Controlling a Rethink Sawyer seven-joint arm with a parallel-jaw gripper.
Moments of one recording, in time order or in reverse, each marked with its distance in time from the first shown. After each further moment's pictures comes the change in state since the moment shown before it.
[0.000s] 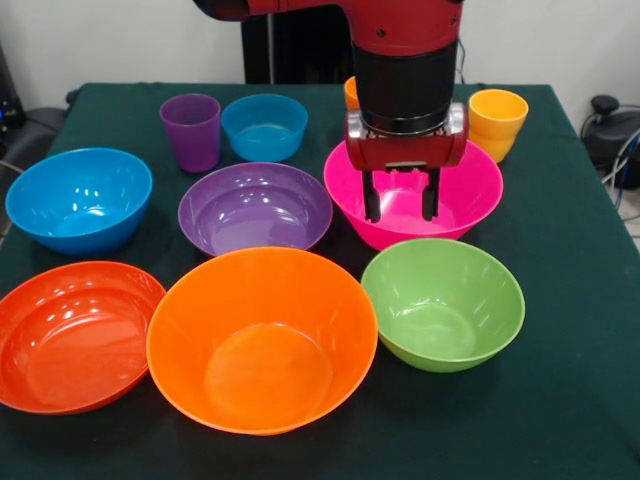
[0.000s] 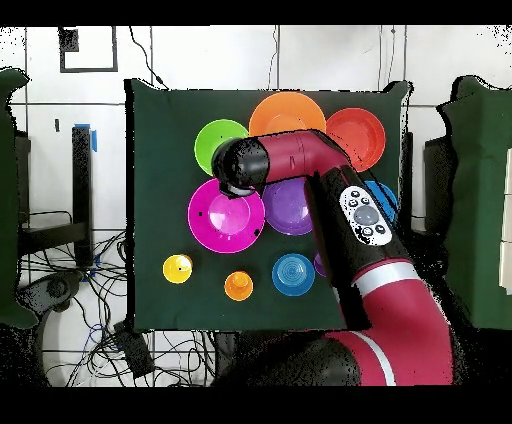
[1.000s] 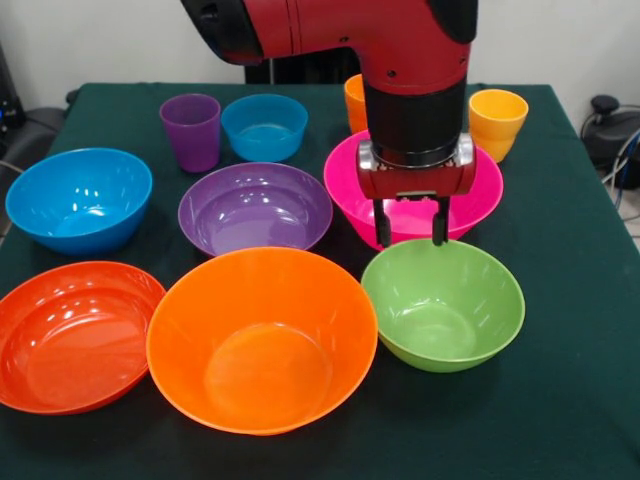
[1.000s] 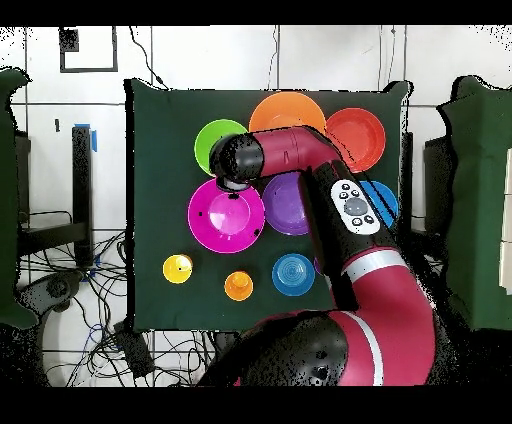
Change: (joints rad) arm 0.023 0.070 0.000 -0.071 -0.010 0.000 0.000
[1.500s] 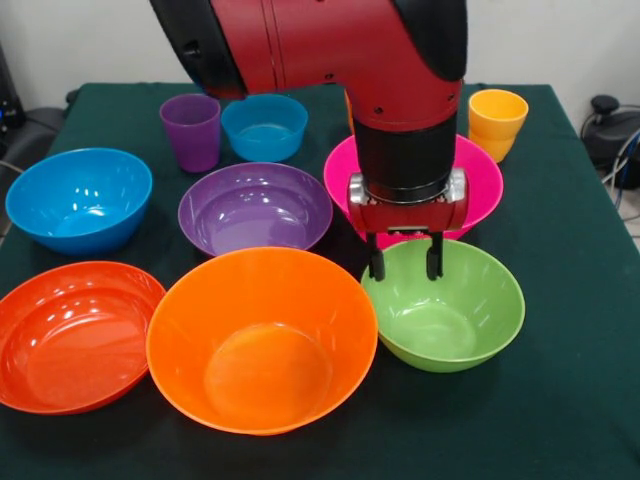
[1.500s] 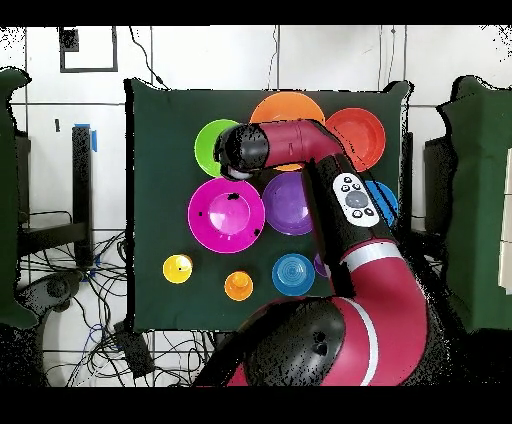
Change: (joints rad) arm 0.002 0.064 0.000 -0.097 -0.003 0.000 0.000
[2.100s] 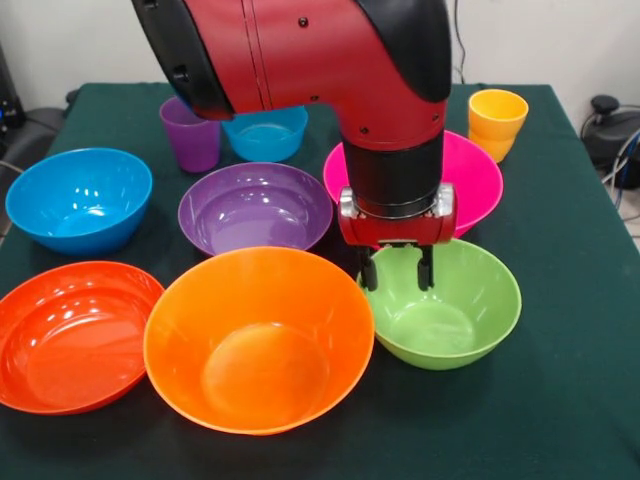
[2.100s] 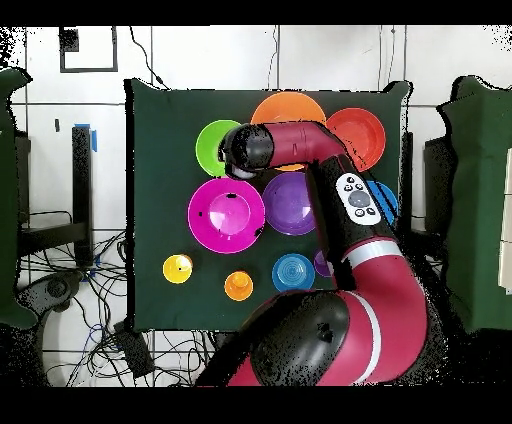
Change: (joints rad) arm -0.010 0.036 0.000 -0.022 -0.002 0.000 0.000
